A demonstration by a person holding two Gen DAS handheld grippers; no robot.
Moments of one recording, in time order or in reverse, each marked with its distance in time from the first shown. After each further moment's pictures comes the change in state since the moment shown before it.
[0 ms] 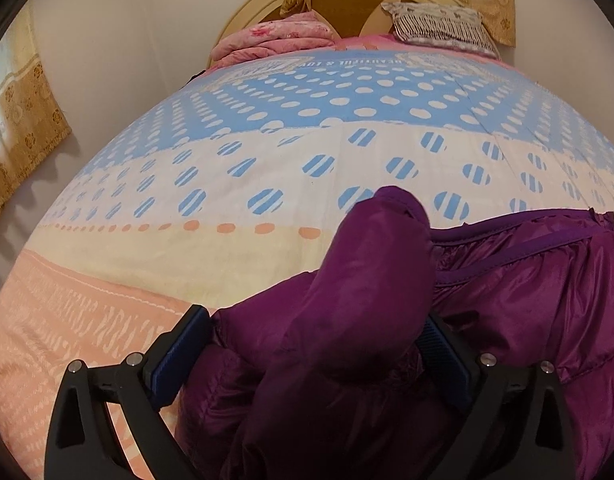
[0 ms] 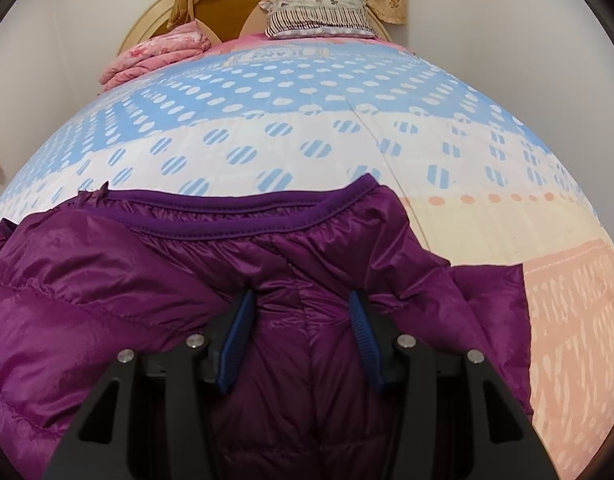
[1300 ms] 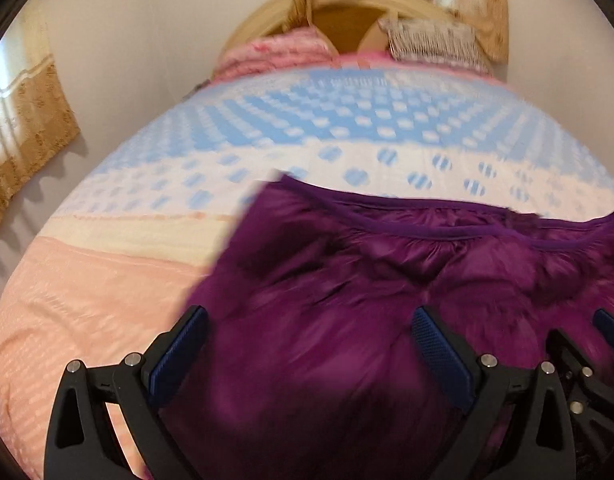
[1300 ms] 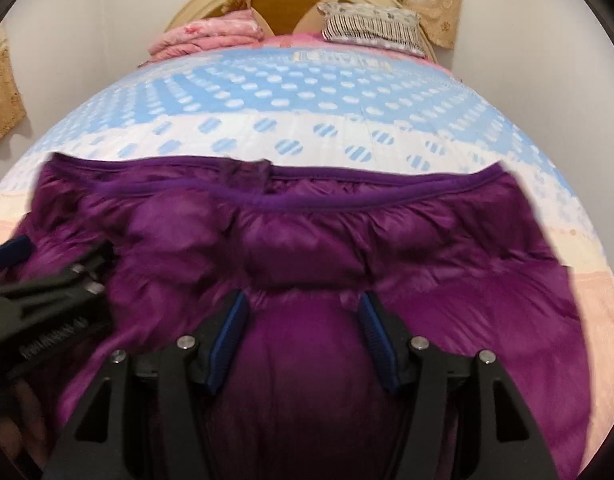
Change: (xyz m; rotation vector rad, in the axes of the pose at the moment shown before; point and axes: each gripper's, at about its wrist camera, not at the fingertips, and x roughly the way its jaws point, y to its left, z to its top) left arm -0.082 -0.008 -0.028 -0.047 -0.077 -0.029; right arm -0.066 0.092 -0.028 -0.155 -0.050 0.075
